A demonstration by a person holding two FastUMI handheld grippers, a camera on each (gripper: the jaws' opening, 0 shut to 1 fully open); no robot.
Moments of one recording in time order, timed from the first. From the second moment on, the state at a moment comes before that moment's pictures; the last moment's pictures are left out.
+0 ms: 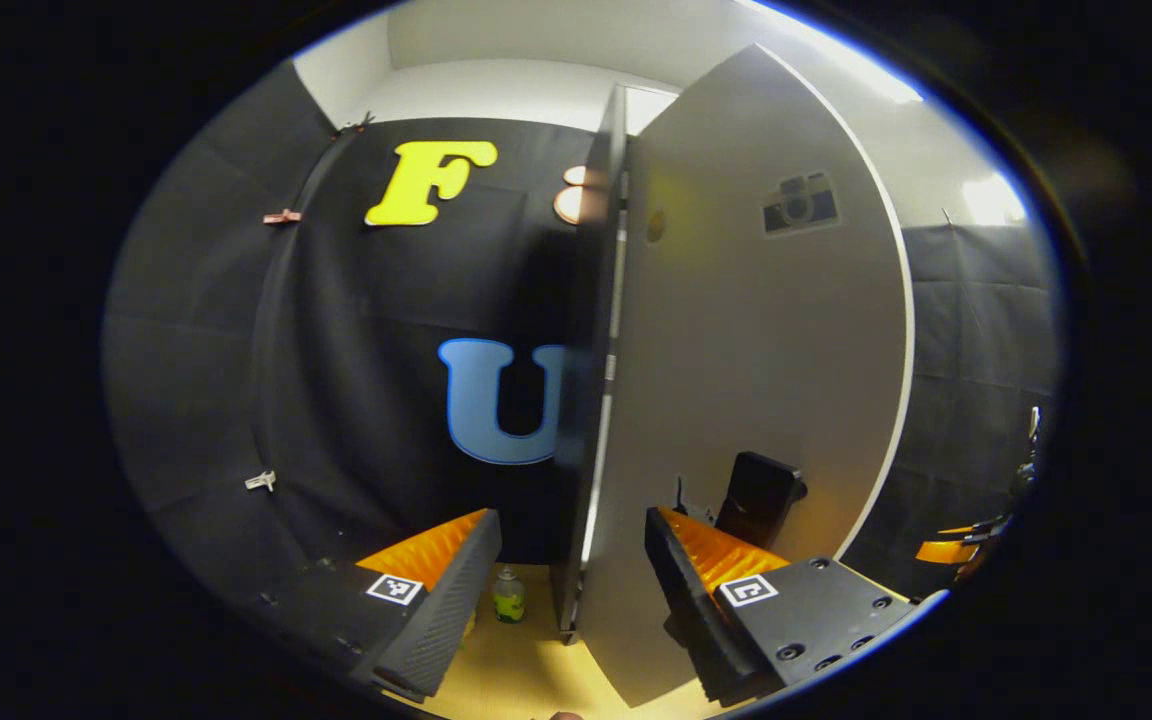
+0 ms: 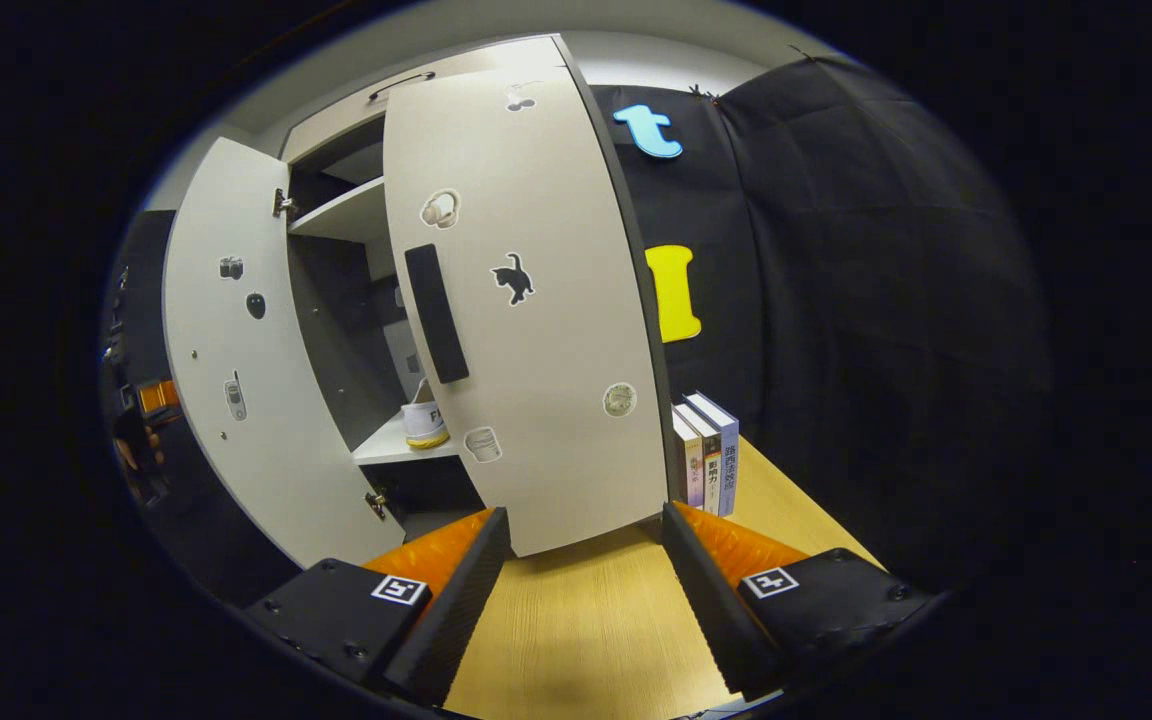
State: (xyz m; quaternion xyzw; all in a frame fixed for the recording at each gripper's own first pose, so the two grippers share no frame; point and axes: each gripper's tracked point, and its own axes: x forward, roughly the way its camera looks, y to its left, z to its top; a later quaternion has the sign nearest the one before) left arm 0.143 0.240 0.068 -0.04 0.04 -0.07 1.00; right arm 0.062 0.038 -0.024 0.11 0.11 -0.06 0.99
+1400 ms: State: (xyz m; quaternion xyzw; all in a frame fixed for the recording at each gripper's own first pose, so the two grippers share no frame) left arm 0.041 0.130 0.009 -0.08 0.01 0.04 1.00; right arm 0.049 -0.001 0.036 0.08 0.03 -0.03 1.00
